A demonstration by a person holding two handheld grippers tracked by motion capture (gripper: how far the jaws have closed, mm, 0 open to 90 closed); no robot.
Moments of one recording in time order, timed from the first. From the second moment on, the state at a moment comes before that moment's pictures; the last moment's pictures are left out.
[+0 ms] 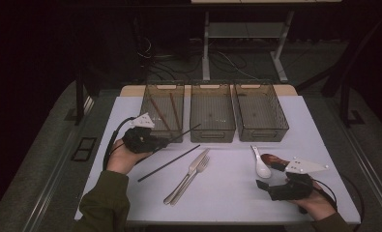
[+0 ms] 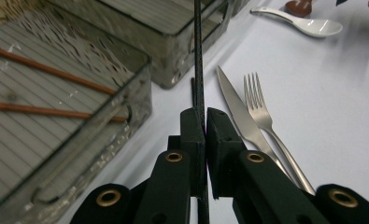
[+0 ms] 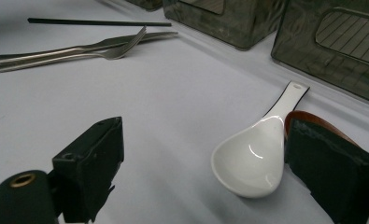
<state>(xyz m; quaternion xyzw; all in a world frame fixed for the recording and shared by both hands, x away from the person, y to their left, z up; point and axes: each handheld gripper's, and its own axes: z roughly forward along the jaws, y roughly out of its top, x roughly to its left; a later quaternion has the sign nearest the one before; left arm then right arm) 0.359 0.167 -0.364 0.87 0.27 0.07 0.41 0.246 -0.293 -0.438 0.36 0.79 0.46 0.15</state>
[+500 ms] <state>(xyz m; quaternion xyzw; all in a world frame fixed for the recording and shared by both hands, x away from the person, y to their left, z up) 0.396 0.160 -0.333 0.87 0.28 0.10 0.40 0.245 -0.293 -0.437 0.36 0.79 0.47 0.15</state>
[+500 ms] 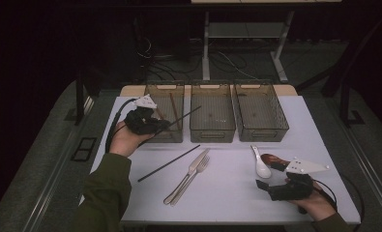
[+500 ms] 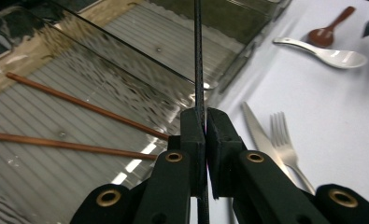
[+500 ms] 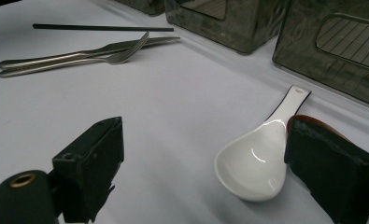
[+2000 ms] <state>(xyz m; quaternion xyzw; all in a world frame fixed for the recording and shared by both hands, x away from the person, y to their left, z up) 0.483 0.175 -0.365 0.81 0.41 0.16 0.38 0.246 -0.296 -0.437 0.36 0.79 0.47 0.15</state>
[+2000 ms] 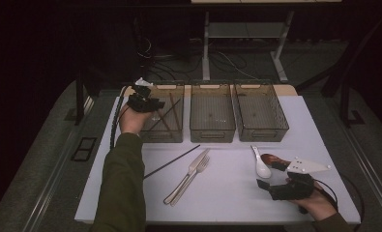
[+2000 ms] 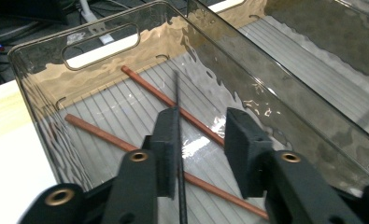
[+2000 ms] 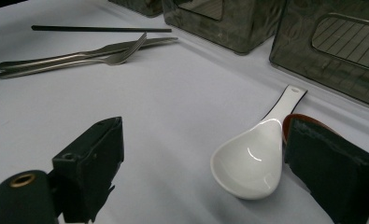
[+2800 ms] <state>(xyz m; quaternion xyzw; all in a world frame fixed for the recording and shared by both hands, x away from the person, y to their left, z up) 0.444 0.154 -0.342 0.83 0.32 0.13 0.43 0.245 -0.297 -0.436 0.37 0.79 0.47 0.15</state>
